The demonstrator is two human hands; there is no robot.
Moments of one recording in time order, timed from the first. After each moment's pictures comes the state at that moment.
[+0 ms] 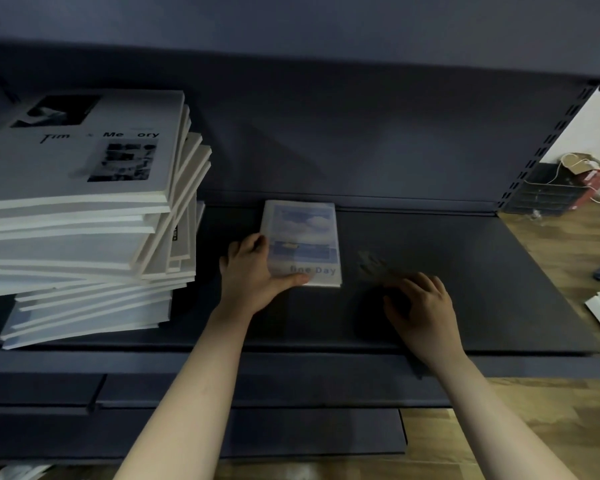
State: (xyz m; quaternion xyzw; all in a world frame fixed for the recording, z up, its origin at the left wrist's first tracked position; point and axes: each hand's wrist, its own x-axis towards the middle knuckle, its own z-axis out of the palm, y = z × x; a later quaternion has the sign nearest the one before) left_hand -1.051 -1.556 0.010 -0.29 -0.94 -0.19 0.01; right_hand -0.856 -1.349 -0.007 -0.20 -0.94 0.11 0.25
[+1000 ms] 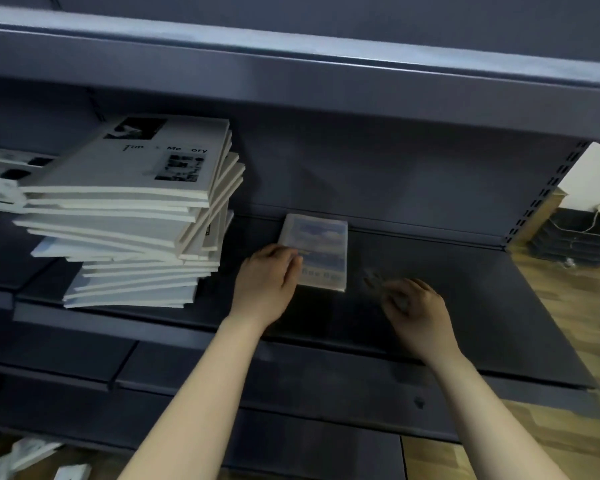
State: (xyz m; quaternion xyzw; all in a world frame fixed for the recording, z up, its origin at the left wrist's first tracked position) left_hand -0.985 -1.575 0.057 -0.31 -0.88 -0.32 0.15; right_hand -0.856 -1.355 0.031 -0.15 -0.93 0.22 0.24
